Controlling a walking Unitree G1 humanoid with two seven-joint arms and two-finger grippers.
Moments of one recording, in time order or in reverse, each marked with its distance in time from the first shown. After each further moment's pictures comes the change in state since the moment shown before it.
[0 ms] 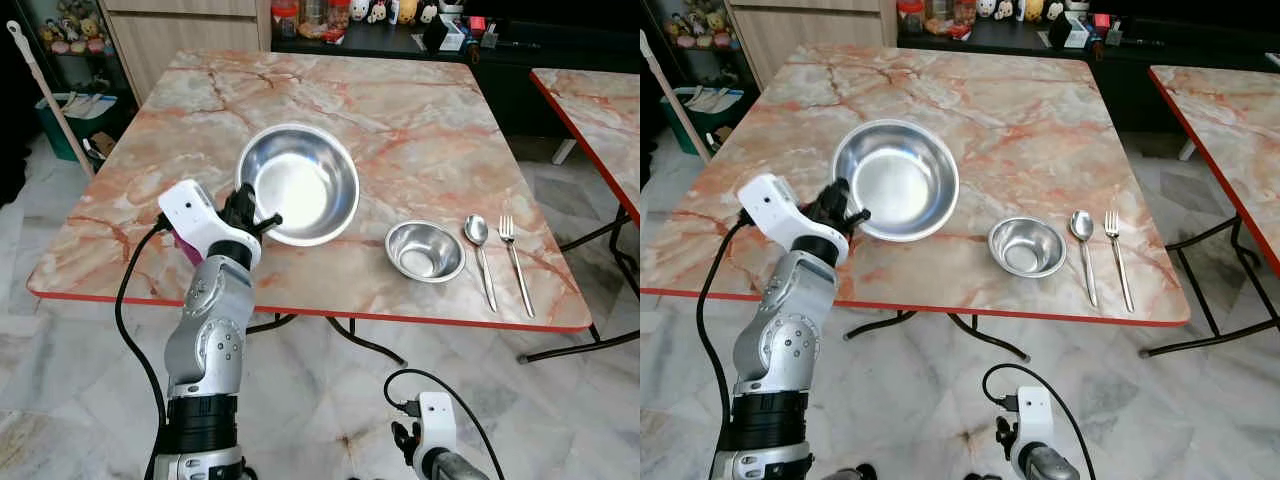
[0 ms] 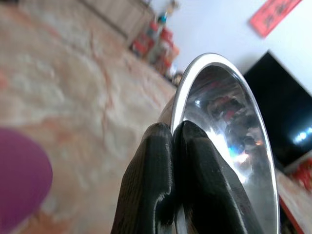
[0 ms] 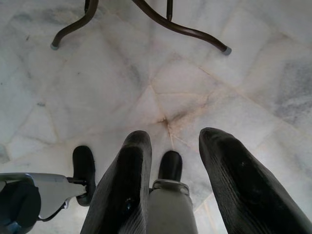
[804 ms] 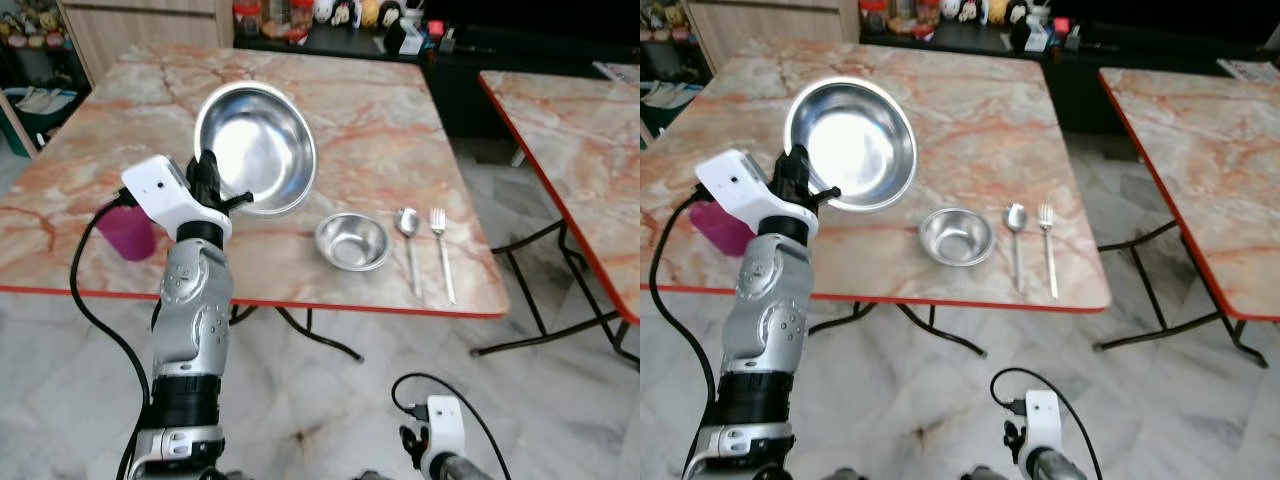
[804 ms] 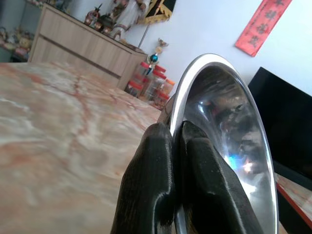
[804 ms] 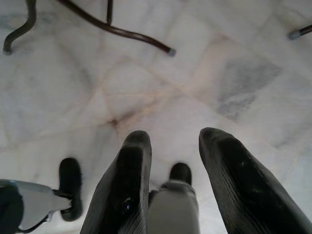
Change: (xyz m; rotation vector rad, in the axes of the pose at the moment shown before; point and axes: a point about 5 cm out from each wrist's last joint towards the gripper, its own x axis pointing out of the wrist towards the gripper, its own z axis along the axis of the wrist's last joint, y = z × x) left arm 0.014 0.014 0.019 0.199 -0.163 0.021; right arm -0.001 -0.006 0.003 0.004 -0.013 -0.018
